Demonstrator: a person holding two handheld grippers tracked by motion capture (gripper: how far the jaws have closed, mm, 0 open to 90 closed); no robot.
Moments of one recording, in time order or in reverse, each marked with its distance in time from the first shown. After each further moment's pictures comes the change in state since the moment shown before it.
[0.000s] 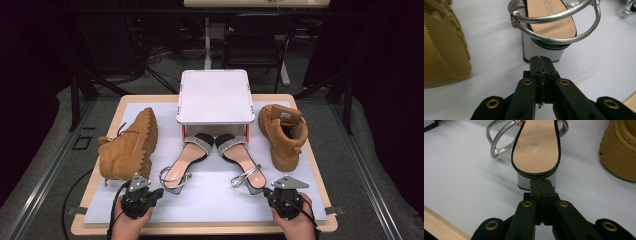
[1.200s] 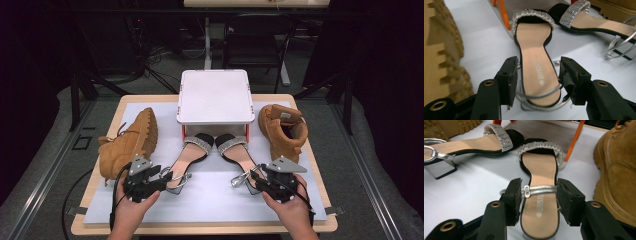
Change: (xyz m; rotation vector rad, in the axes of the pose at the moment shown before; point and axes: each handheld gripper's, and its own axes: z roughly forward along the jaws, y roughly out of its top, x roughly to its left) left arm -0.007 0.047 -0.020 -0.149 0.026 0.031; right arm 0.009 0.053 -0.013 -0.170 -0.001 -0.044
